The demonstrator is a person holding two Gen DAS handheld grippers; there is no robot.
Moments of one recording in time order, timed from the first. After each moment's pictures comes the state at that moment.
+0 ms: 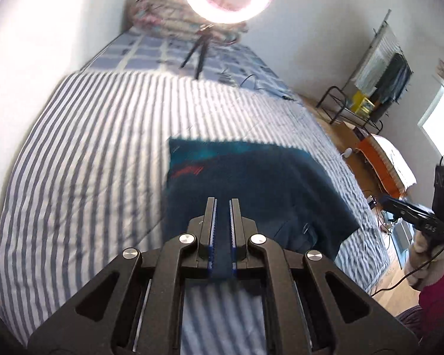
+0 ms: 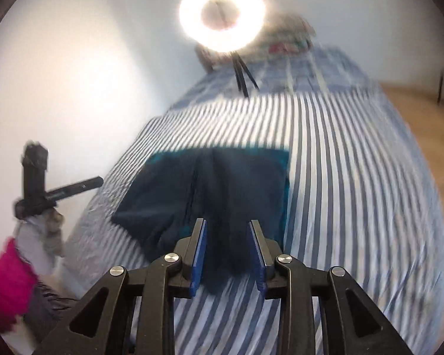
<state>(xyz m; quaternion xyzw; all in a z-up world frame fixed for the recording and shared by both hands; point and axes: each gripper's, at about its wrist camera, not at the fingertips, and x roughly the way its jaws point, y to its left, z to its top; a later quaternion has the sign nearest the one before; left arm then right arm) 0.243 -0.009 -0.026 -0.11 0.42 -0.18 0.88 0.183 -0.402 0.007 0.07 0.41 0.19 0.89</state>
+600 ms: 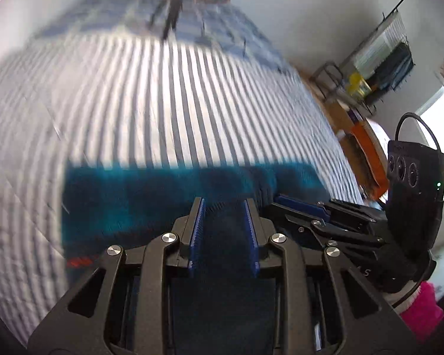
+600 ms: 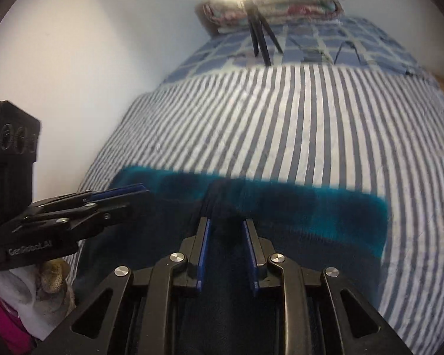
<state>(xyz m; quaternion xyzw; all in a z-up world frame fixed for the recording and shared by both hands) 0.368 -0.092 -0.104 -0.13 0.52 -0.23 0.81 0.339 -0.316 -0.091 0.09 0.51 0.23 0.83</state>
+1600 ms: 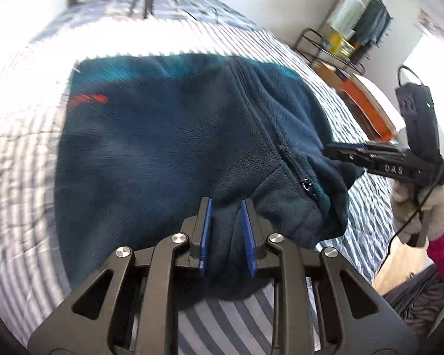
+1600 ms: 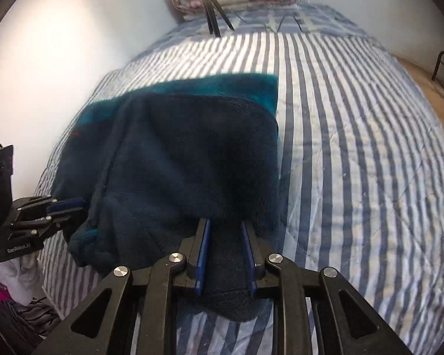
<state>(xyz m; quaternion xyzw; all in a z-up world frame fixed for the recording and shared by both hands) 0.242 -0.082 -0.115 -0.04 0.49 -0.26 0.83 0.231 -0.395 -0.097 0.06 0.53 0.14 0.84</state>
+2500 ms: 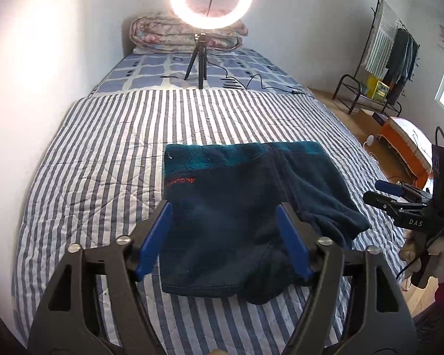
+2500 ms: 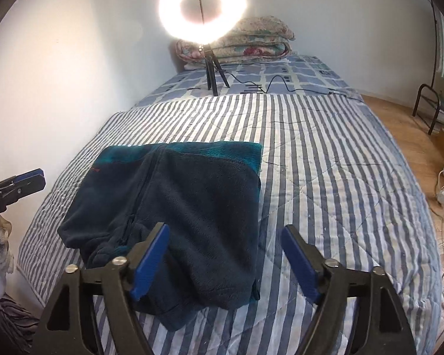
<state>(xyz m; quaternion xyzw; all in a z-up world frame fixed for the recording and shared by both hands) 0.216 -0.046 -0.029 -0.03 0.39 -0.14 0.91 0.204 -0.404 -0.047 0.05 0.42 0.12 0.90</state>
